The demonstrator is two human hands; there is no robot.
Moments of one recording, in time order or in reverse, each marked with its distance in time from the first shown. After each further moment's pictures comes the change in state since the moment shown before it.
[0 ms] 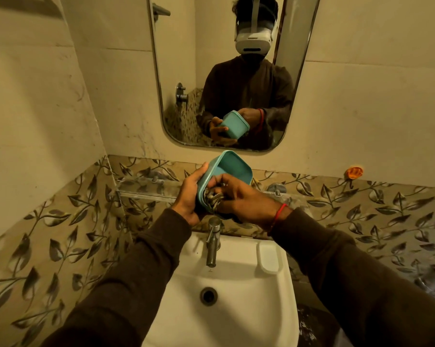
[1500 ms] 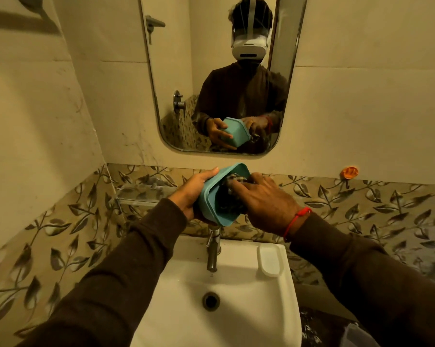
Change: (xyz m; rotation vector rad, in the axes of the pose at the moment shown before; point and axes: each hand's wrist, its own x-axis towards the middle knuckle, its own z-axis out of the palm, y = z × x) left_hand 0.015 0.017 0.005 0.307 0.051 -0.225; right_hand -0.021 0.023 -0.037 -1.562 0.249 -0.274
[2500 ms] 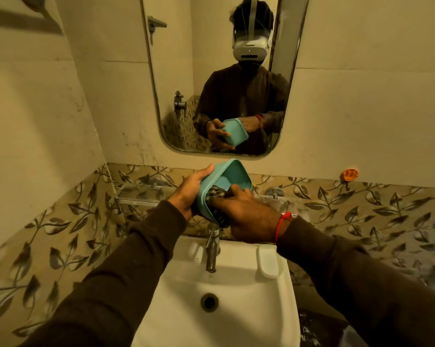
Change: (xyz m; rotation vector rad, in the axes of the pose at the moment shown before) left_hand -0.001 0.000 -0.002 -0.107 -0.017 0.165; right_hand 0.009 -0.031 -0.023 0.301 -0.174 -0.053
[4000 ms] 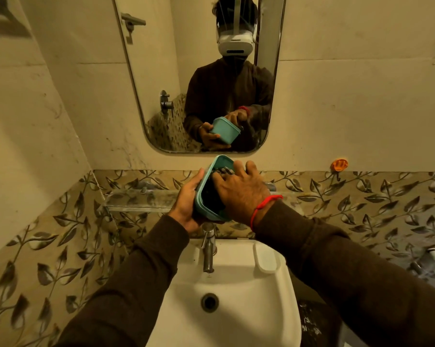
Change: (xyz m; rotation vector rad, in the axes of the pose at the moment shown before) left_hand -0.008 -0.021 0.019 -0.171 -0.083 -0.009; right_hand 0.023 0.007 -0.005 -0.419 0.040 0.263
